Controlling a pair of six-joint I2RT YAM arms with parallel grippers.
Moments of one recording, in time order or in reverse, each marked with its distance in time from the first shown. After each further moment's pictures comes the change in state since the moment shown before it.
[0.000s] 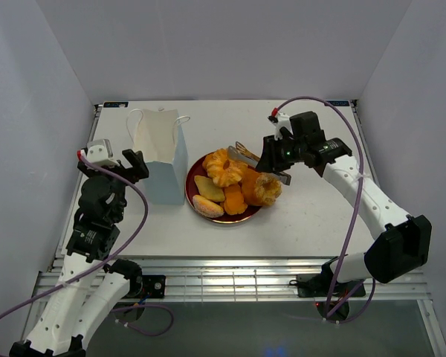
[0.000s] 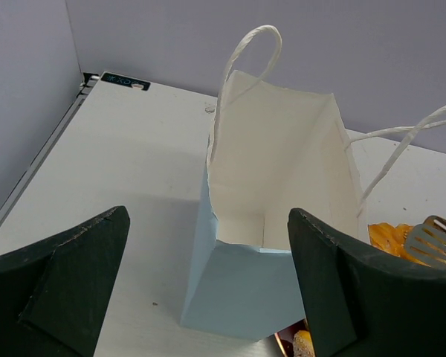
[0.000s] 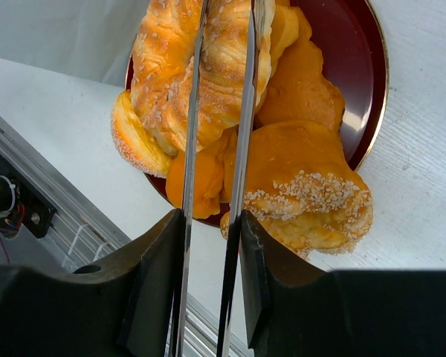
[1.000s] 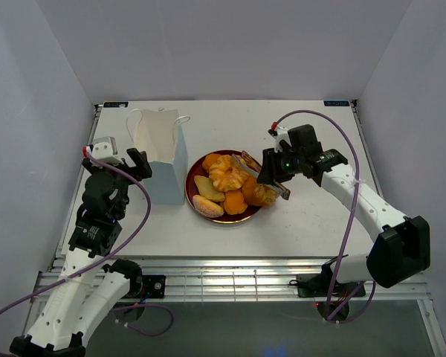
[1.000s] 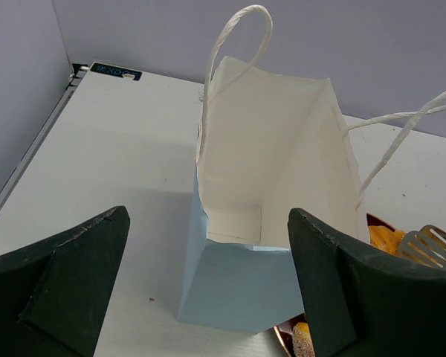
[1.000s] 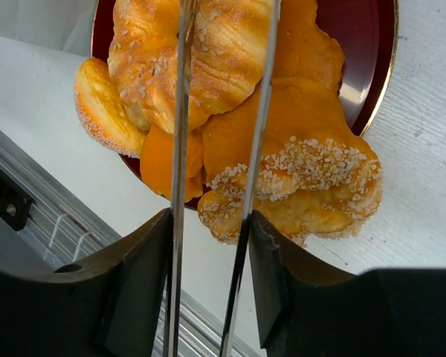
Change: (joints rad) left arm 0.000 0.030 0.000 0.000 0.025 0.000; right arm -0.001 -0.032 -0.143 0.056 0.024 0.002
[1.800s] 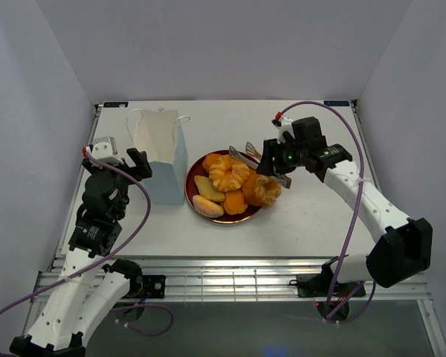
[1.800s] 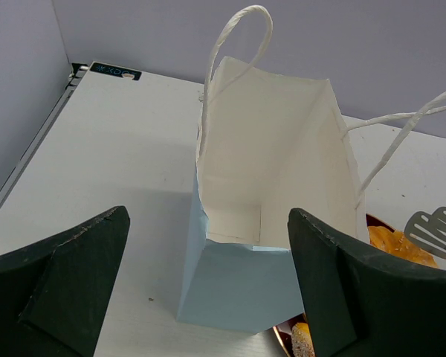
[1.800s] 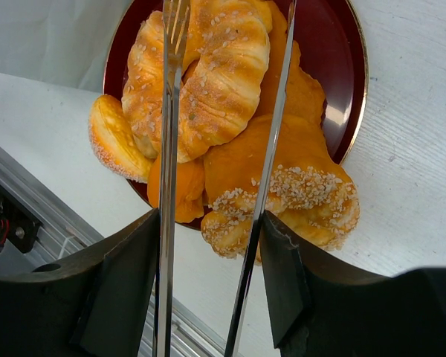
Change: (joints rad) left arm 0.000 0.000 0.000 0.000 0.000 -0.003; right arm -0.013 0.000 0.069 0.007 0.012 0.016
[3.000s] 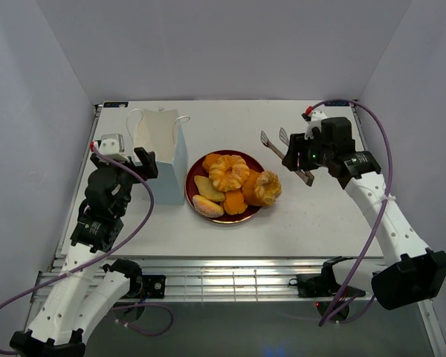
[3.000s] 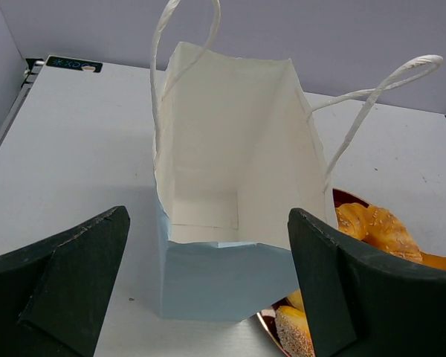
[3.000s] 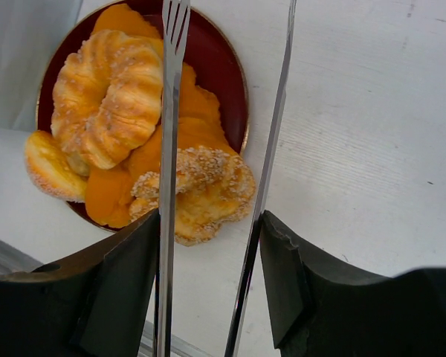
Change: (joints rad) left arm 0.000 0.038 0.013 0.000 0.116 -0.001; right arm -0.152 -0.176 -0.018 -0.073 0.165 -0.079
